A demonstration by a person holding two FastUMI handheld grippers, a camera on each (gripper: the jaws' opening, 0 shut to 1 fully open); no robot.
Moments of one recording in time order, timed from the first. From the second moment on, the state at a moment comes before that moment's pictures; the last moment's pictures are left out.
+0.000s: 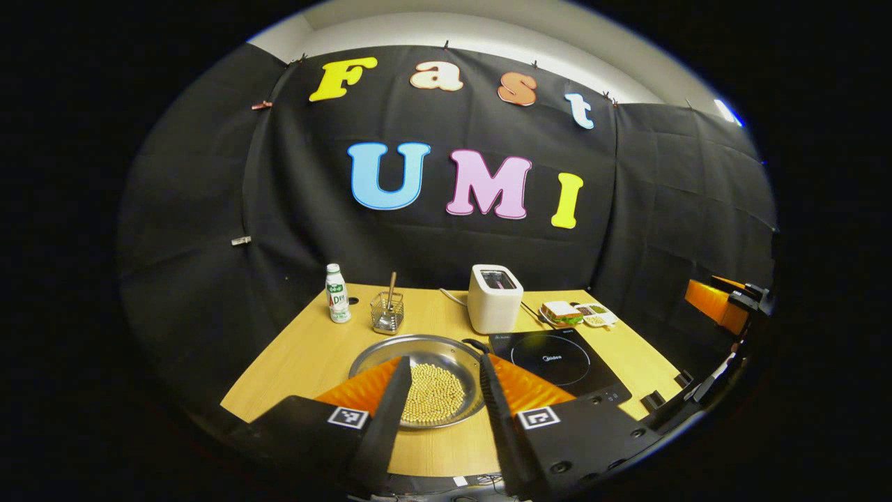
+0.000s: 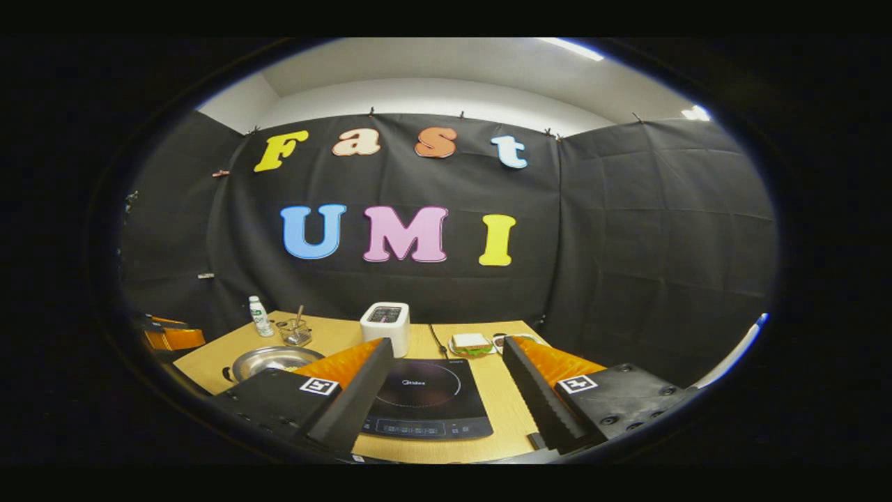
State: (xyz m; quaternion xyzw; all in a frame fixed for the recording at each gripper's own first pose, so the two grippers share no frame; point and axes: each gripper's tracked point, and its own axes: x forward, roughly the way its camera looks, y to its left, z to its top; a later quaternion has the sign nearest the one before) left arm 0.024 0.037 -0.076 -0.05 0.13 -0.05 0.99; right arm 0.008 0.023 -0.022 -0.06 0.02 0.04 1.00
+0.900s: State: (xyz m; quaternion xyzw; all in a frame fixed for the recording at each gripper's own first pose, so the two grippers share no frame) left arm 0.035 0.068 -0.237 0.00 0.34 -0.08 0.94; right arm 0.014 0.030 -0.058 -0.08 0.08 0.05 0.99
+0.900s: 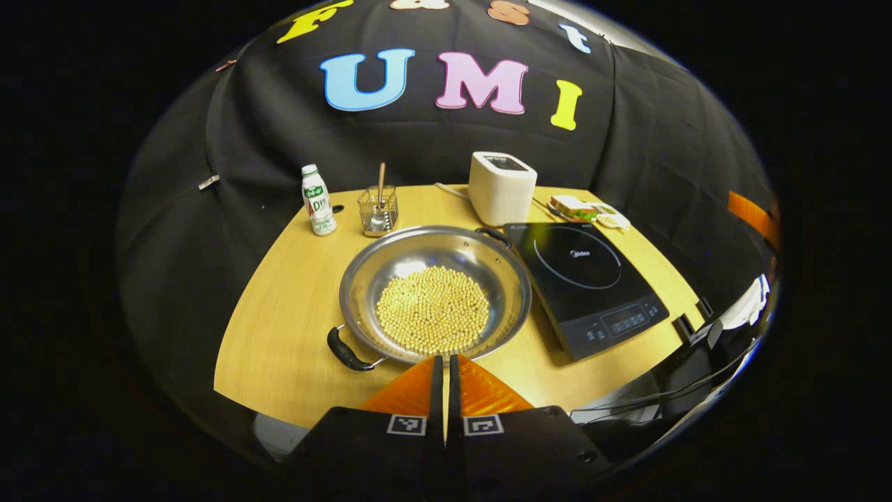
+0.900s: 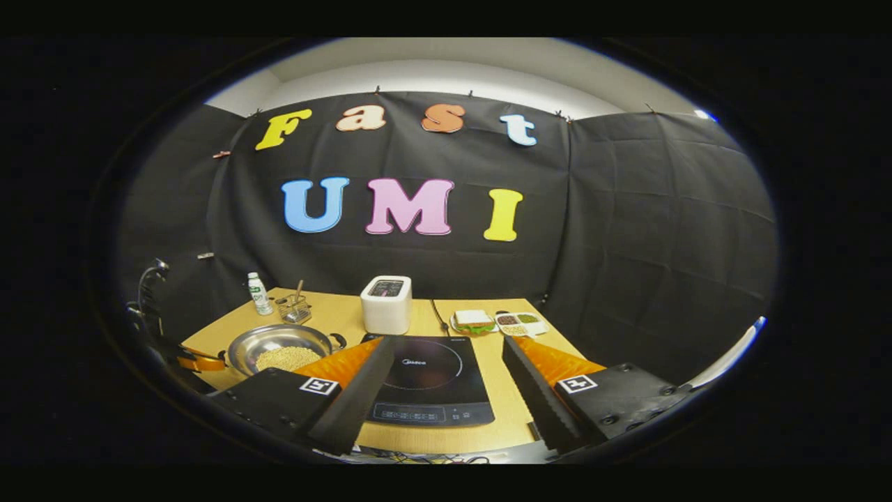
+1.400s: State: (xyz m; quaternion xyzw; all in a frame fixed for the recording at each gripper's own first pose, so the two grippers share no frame) left arm 0.056 0.088 -0.289 0.01 0.38 -0.12 0.92; right arm 0.021 0.054 -0.089 -0.09 0.12 0.06 0.99
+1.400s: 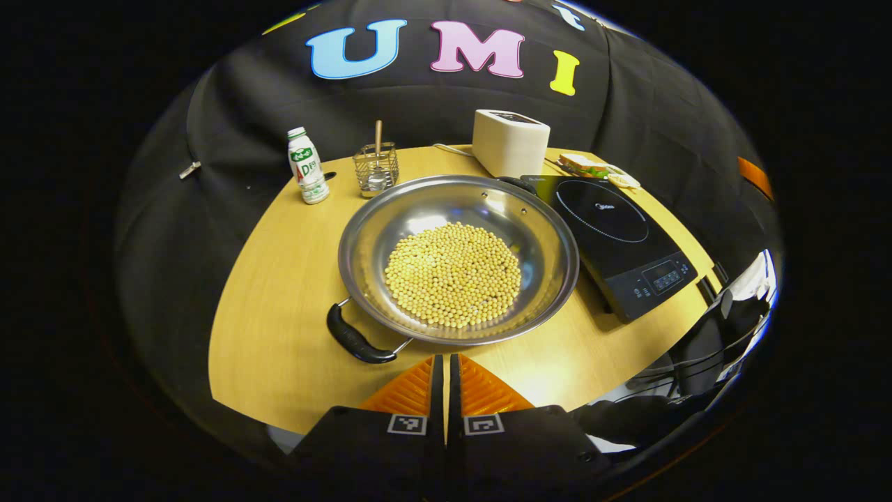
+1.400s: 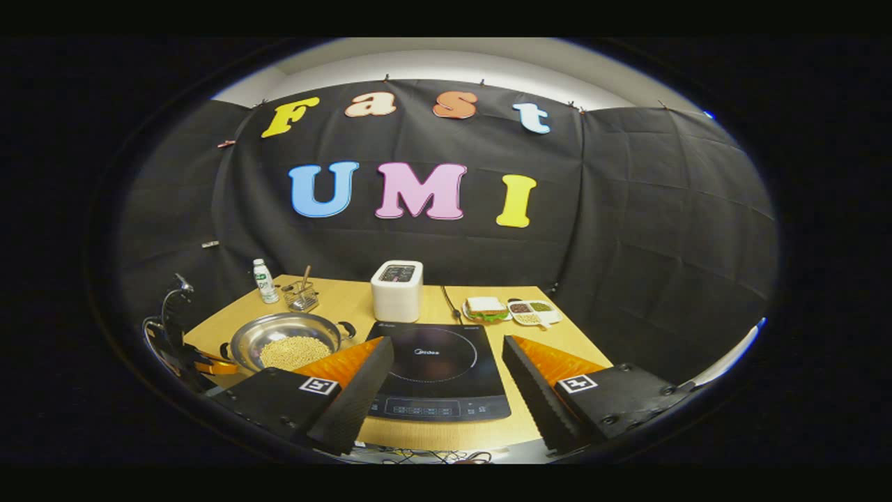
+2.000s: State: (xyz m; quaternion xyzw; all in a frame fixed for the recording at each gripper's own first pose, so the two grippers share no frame) left arm 0.069 0.114 -0.313 -0.05 0.43 -0.13 0.89; right arm 0.047 0.080 -0.103 -0.10 0.14 0.07 0.98
